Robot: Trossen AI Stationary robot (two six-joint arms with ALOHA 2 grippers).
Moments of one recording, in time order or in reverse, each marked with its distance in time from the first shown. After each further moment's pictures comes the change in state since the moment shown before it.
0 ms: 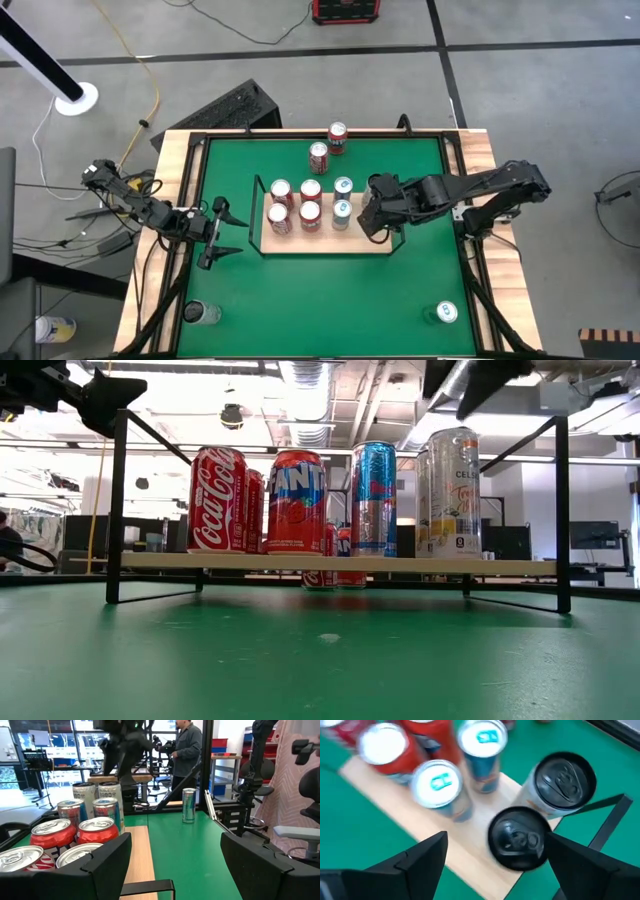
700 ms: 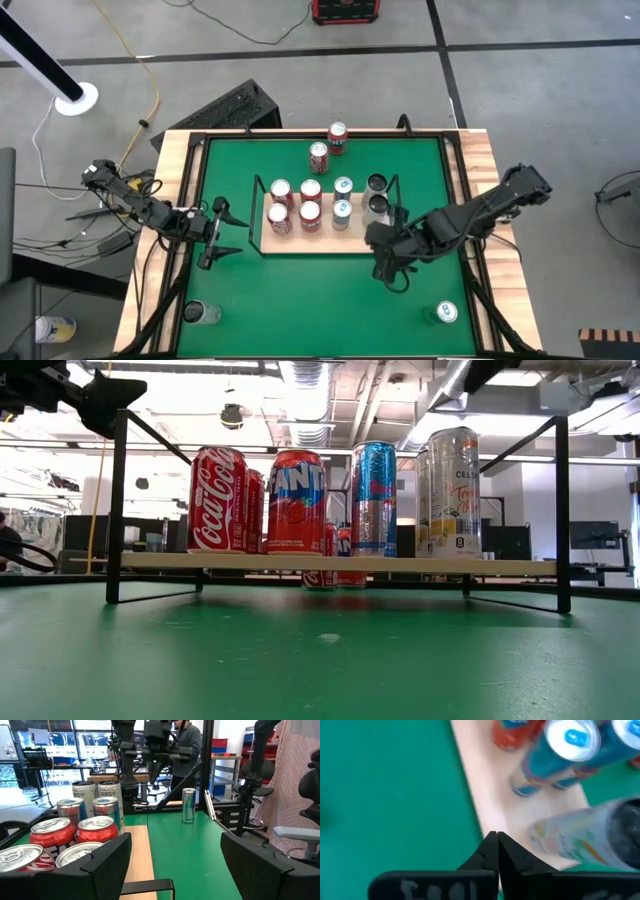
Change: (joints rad) left arm 0.000 0.000 0.000 -0.003 0.000 -0.009; right arm 0.221 0.012 -0.087 0.182 -0.057 -0.441
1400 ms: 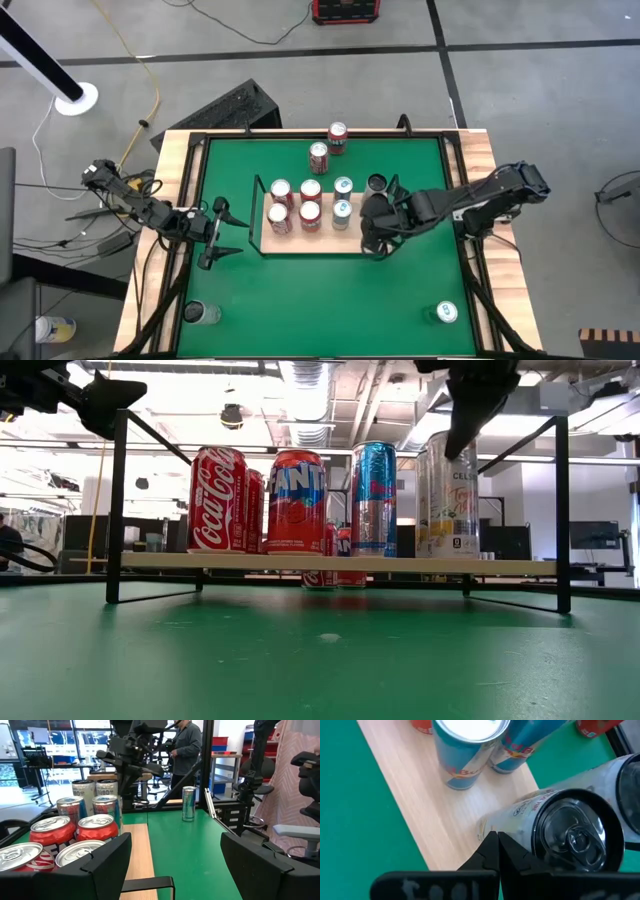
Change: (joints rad) left arm 0.000 0.000 0.000 -0.009 0.000 0.000; right arm -0.197 -0.002 -0.113 -0.007 0.033 -0.019
